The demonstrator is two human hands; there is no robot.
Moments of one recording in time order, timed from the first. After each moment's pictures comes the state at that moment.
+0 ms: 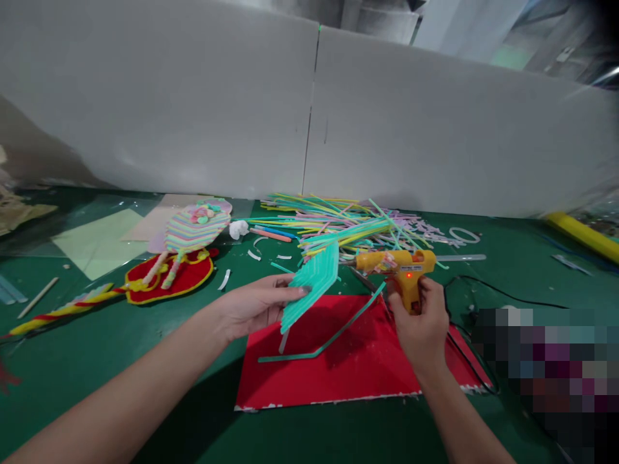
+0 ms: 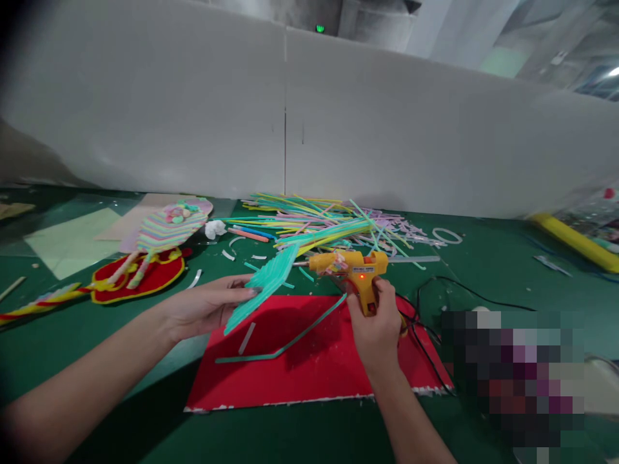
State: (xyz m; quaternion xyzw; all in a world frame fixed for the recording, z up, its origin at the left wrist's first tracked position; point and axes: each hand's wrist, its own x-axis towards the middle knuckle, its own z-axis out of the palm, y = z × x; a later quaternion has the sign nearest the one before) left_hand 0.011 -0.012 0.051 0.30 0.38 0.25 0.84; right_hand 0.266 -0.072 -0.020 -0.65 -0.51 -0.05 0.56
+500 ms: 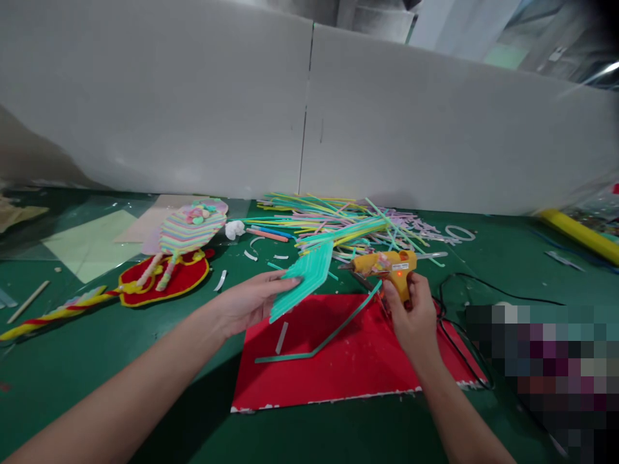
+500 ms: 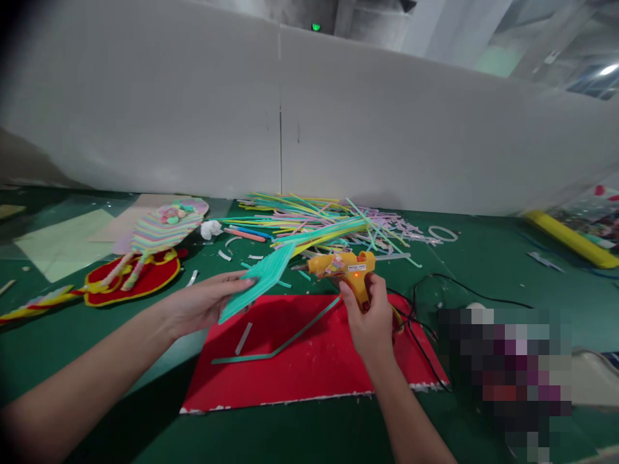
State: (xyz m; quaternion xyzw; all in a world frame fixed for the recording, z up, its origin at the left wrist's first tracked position) left_hand 0.010 -0.006 0.044 0.29 0.43 0.28 0.81; right_hand 0.263 -0.073 -0.011 -0.63 -0.51 0.12 0.57
